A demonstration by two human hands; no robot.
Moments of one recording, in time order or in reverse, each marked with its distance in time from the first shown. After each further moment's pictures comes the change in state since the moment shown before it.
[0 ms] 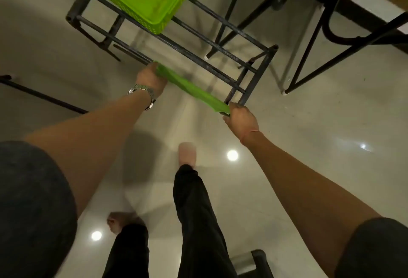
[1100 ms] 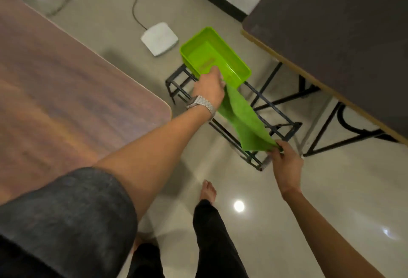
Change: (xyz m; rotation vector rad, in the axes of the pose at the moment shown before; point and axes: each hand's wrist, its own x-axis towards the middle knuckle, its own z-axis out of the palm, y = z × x) left_hand -0.085 0.082 -0.210 -0.156 0.312 0.168; right_hand -0.098 -0.075 -0.140 0.721 0.514 -0.006
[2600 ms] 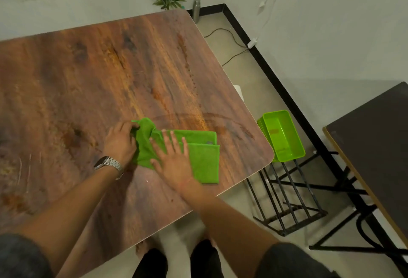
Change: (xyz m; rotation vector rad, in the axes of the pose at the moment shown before) left_hand -0.262 -0.386 -0.260 0.103 0.529 -0.318; right_hand -0.264 -0.324 0.292 -0.784 -0.628 -1.206
